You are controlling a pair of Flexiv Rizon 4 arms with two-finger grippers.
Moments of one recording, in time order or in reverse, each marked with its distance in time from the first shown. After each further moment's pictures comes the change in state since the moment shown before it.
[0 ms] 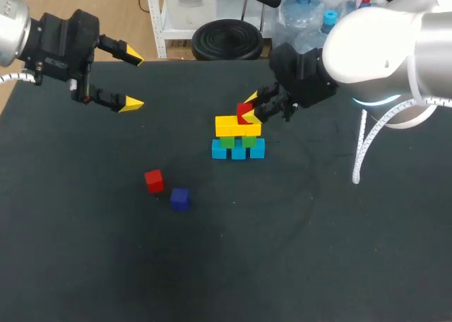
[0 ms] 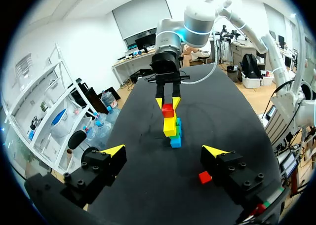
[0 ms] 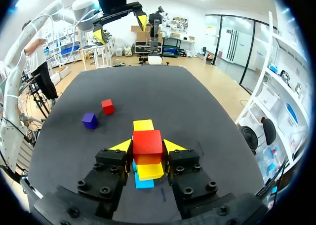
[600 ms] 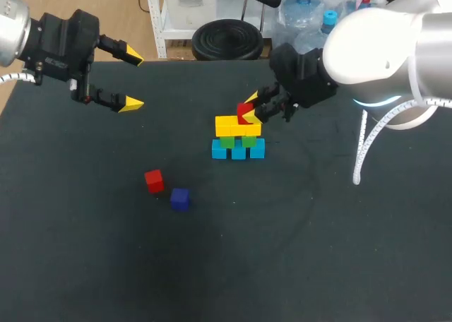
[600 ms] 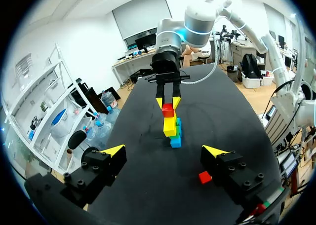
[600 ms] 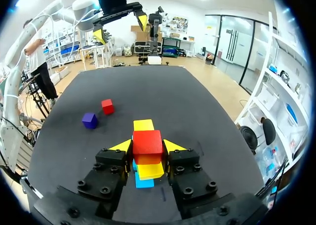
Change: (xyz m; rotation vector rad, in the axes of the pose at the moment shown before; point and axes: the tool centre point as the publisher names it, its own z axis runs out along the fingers) left arm 0.000 0.000 0.000 0.000 0.000 0.000; right arm 0.000 0.000 -0.001 0.004 0.000 -0.001
